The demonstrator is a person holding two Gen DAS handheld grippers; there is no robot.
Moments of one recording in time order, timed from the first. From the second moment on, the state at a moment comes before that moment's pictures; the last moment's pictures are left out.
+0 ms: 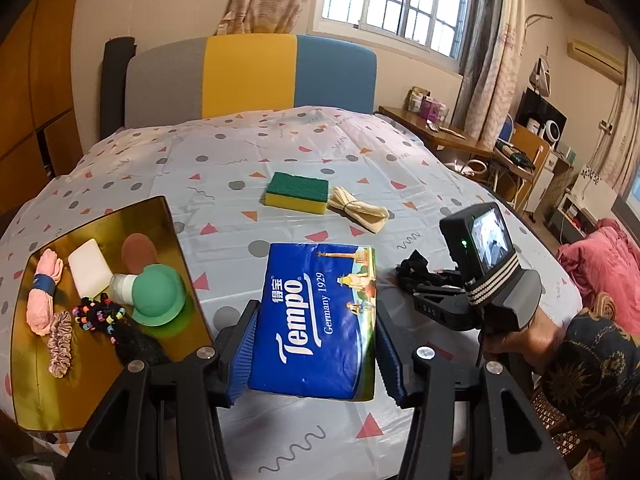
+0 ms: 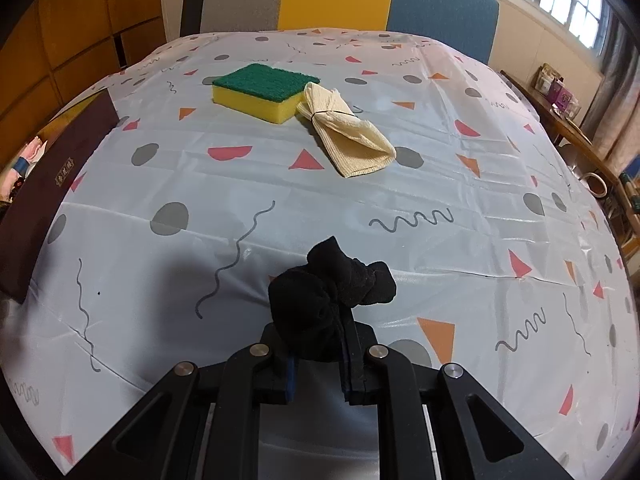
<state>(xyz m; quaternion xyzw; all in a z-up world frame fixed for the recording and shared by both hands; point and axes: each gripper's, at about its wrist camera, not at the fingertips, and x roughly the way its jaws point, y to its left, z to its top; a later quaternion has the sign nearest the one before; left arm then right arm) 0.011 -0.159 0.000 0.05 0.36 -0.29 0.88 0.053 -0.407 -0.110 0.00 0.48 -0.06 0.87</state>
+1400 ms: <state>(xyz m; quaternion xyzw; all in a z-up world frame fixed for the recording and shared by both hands) 0.119 0.035 -0.095 -0.06 0.52 -0.04 0.85 0.055 -0.405 -0.111 -0.02 0.48 -0.06 0.87</state>
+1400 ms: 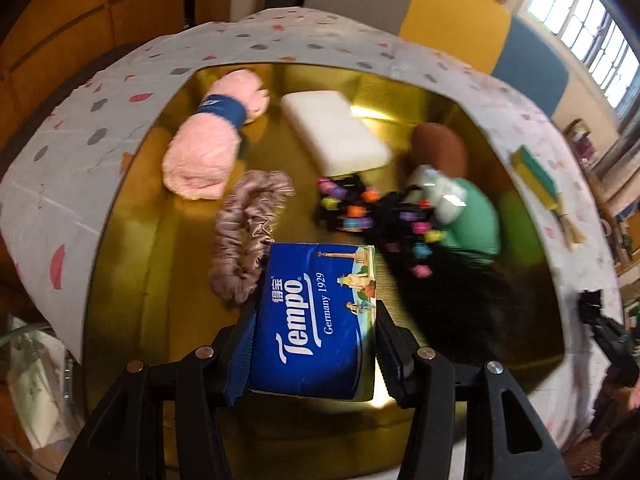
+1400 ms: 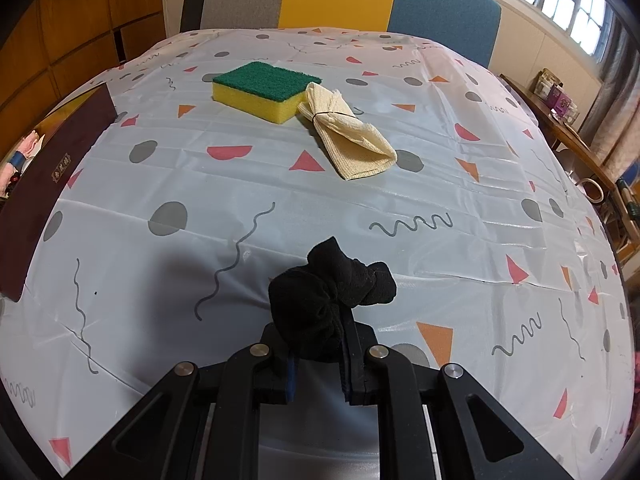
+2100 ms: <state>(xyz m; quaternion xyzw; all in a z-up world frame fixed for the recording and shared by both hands) 0.083 0.039 -0.057 -0.02 0.45 0.00 0.90 0.056 -0.401 -0.112 -0.03 0.48 -0.06 0.87</state>
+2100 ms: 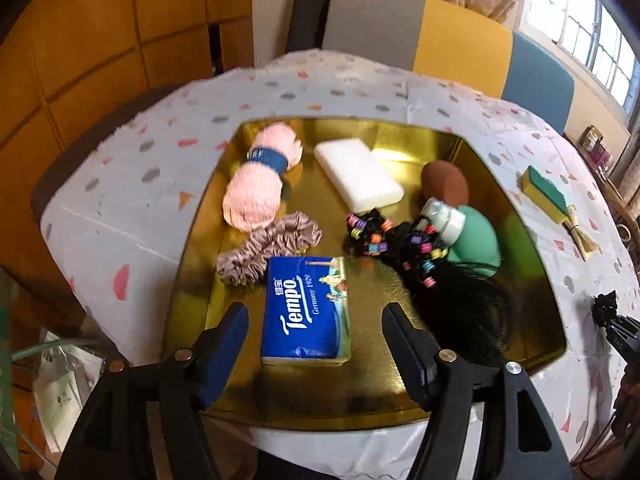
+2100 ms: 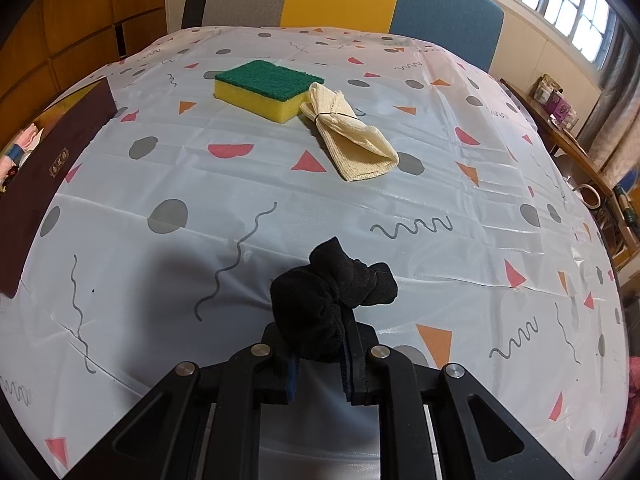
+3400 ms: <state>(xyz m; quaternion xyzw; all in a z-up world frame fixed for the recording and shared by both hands) 0.046 0.053 -0.022 -0.04 0.38 -0.02 0.92 0.062 -0.328 -0.056 0.05 0.46 0.03 0.89</state>
